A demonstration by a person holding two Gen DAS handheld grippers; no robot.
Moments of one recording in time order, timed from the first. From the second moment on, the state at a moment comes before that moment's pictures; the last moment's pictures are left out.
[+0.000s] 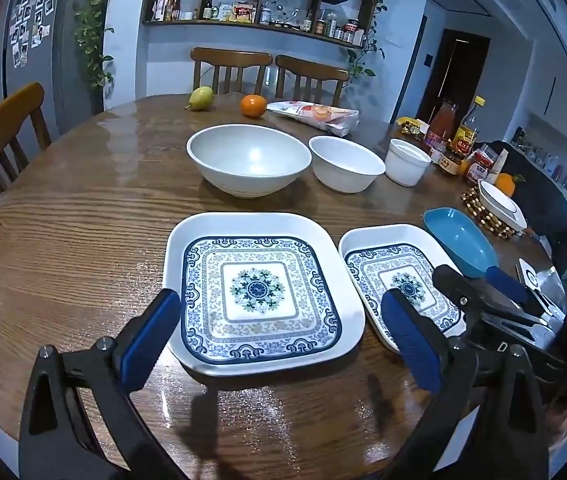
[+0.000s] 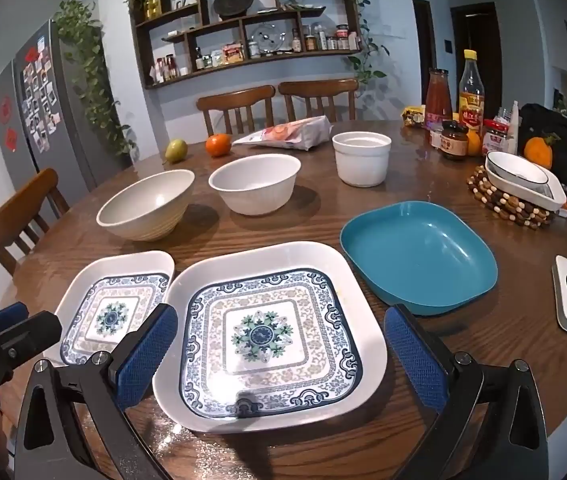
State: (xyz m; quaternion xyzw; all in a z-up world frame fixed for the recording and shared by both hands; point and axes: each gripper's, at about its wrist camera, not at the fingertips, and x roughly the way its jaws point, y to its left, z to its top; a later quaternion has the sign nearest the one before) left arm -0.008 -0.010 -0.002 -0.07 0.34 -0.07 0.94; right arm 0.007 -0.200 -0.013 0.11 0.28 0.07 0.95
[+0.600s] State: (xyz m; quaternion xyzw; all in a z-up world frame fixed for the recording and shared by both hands) left arm 0.002 -0.009 -0.007 -0.09 0.36 -0.11 0.92; right arm 0.010 -0.208 -0.017 0.13 0.29 0.07 0.95
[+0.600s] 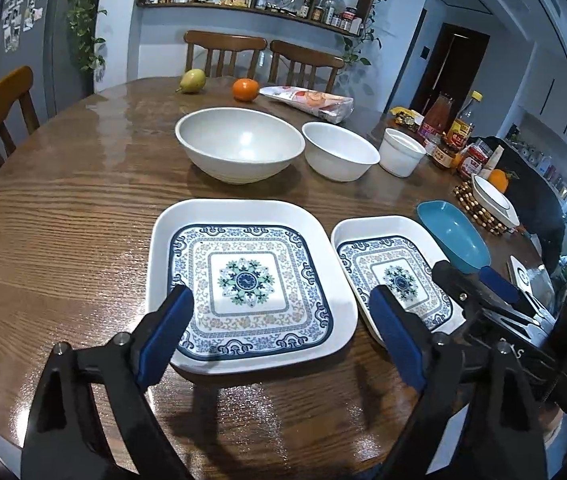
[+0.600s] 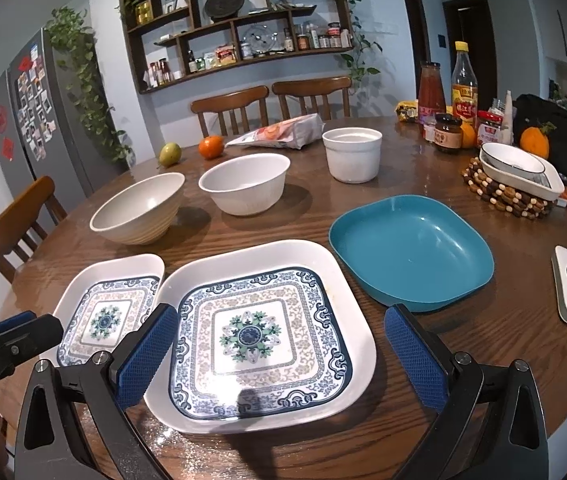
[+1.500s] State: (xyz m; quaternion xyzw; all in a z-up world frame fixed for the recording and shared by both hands) left arm 0.006 -0.069 -0.024 -0.08 0.42 -0.22 0.88; right arm 0.019 -0.257 -0.033 0.17 0.33 0.12 0.92
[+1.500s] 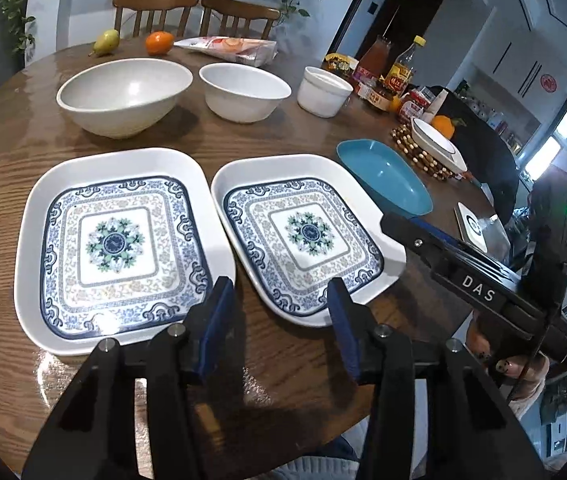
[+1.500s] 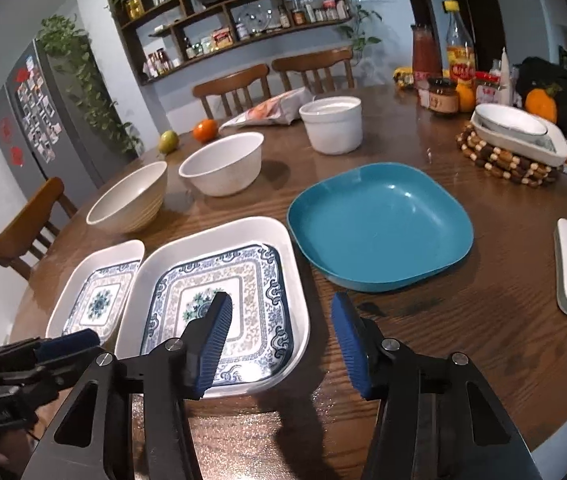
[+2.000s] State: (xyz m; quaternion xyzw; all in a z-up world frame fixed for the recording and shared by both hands) left arm 0.021 -0.084 -0.030 -0.08 0.45 -0.22 0.86; right arm 0.048 -0.254 -0.043 0.17 0.38 0.15 0.90
